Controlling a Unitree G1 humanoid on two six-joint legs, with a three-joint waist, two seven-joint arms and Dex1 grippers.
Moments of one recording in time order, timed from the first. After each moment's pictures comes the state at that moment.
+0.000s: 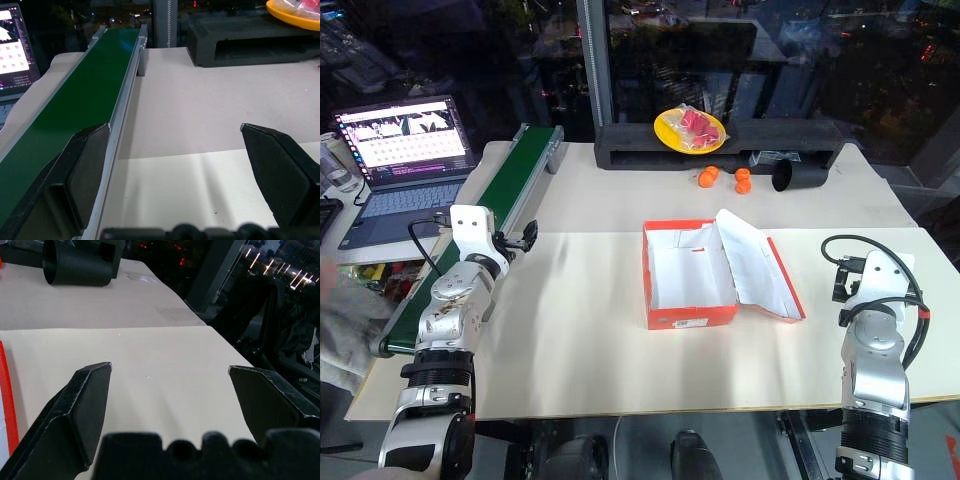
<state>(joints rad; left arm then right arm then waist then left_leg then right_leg) -0.56 0.35 0.23 0.33 -0.17 0.22 -0.22 -0.25 -0.46 -0.40 0.09 0.05 0.32 -0.12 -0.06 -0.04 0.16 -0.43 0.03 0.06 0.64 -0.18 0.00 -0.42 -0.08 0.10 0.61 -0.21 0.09</state>
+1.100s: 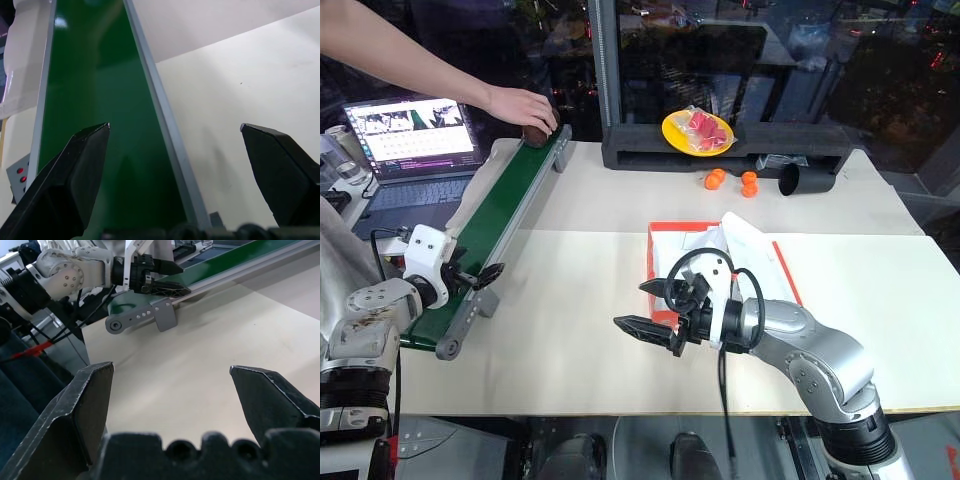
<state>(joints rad) -0.42 0.70 0.21 0.32 -0.20 0.37 -0.63 -0.32 -0.56 0.06 -0.58 0.78 0.88 0.64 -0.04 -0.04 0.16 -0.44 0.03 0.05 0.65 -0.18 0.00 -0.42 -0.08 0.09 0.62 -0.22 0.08</state>
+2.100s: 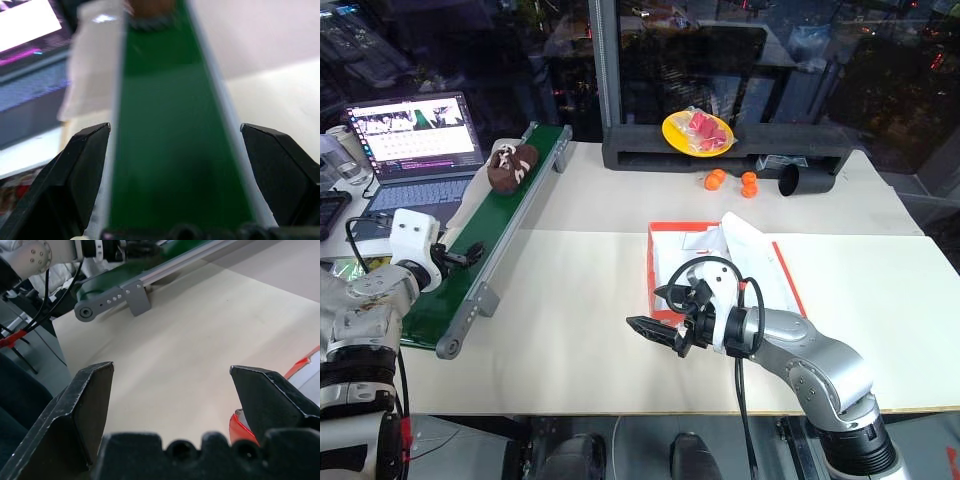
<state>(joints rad) -0.55 0.68 0.26 0.53 -0.16 0.26 -0.47 -0.27 -0.56 0.06 -0.56 0.73 0.87 0.59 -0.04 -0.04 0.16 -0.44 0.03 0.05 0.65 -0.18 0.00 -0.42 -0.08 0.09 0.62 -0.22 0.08</state>
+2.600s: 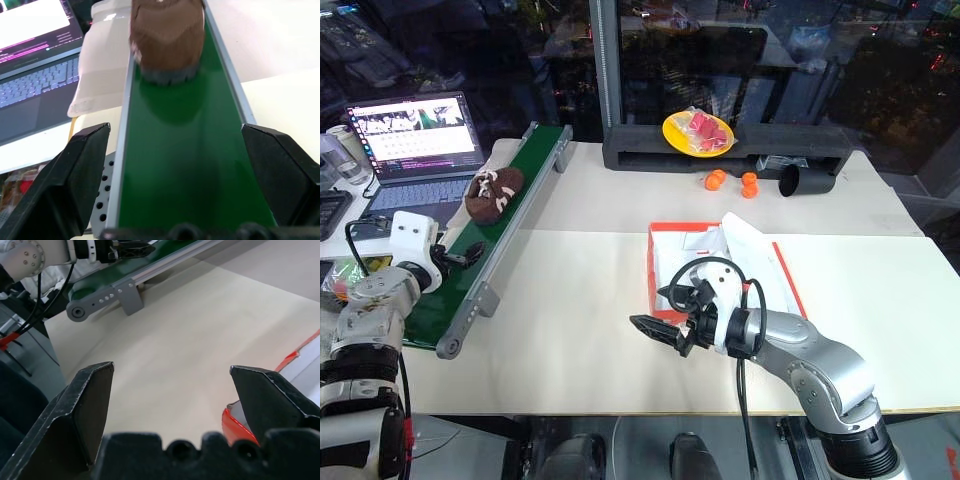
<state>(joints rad) -0.56 0.67 0.25 0.57 -0.16 0.24 -0.49 -0.25 -0.55 0.05 -0.56 0.73 0.87 0.56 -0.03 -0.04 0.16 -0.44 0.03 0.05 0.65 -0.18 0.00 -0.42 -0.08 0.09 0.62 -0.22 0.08</state>
